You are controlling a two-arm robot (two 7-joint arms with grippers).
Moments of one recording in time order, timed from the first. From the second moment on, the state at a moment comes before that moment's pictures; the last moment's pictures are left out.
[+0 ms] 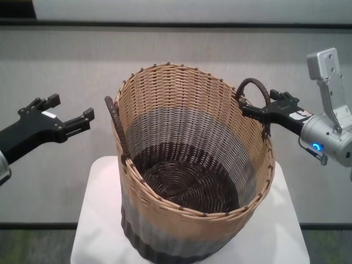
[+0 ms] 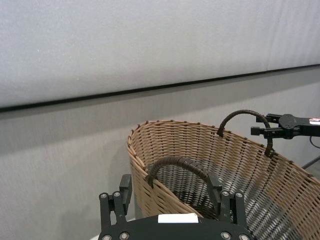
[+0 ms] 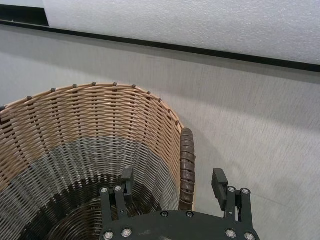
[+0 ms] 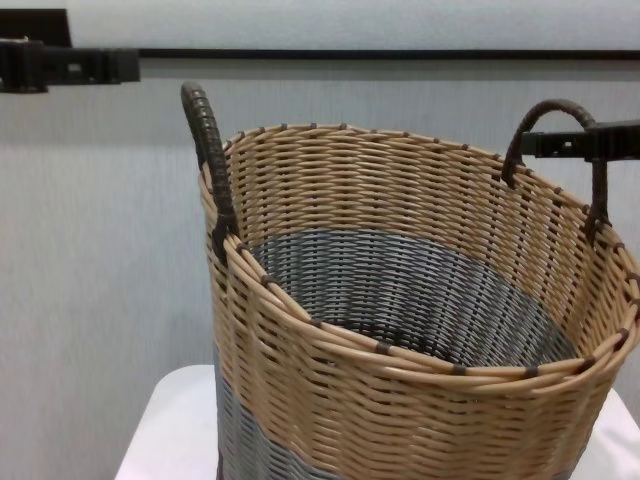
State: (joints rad) left arm -0.09 0.64 0.13 -1.84 -0.65 0.21 -0.32; right arm 0.46 0.43 -0.30 -1.38 0.41 0.32 0.28
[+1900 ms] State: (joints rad) left arm -0.28 0.60 0.35 -1.65 -0.71 0.15 -0.42; right arm 0.46 0.43 -0.30 -1.38 0.41 0.32 0.28
